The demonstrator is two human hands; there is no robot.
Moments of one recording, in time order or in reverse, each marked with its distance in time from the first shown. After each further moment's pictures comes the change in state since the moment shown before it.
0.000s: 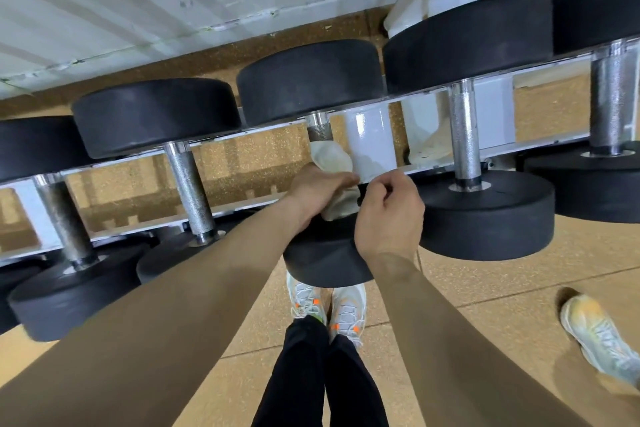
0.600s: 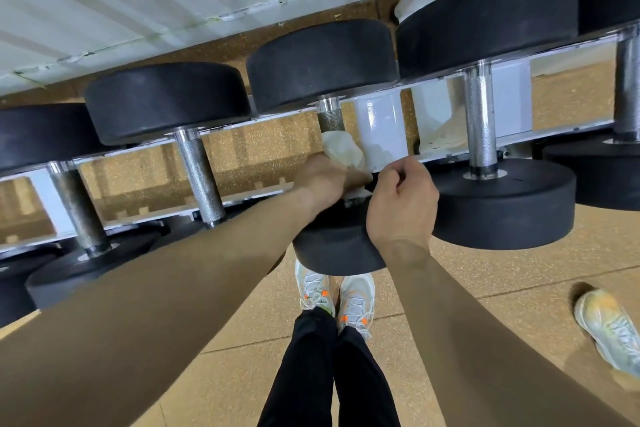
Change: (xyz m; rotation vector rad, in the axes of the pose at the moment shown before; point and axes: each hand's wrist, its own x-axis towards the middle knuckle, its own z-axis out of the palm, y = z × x) left_hand -0.002 -0.003 -0.004 0.261 0.040 0.006; right_hand 0.000 0.001 0.000 -0.004 0.003 -0.029
